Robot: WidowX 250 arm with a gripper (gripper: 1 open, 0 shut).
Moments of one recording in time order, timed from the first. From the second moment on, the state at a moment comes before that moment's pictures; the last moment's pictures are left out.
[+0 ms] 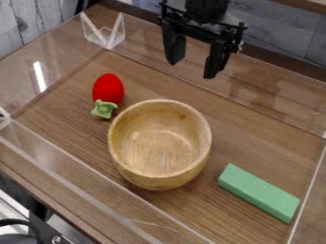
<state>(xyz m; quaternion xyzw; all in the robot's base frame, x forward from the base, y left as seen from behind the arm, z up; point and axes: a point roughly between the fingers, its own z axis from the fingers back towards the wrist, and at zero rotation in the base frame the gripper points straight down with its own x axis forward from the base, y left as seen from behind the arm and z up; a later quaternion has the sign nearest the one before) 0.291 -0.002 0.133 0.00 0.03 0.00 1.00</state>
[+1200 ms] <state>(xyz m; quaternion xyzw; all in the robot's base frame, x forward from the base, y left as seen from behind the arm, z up) 0.259 0.123 0.113 -0.06 0.01 0.17 0.98</state>
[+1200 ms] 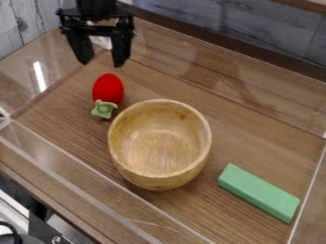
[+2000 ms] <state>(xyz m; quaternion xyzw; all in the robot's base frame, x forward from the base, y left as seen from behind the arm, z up) 0.273 0.130 0.090 -0.06 0.00 0.21 0.98</state>
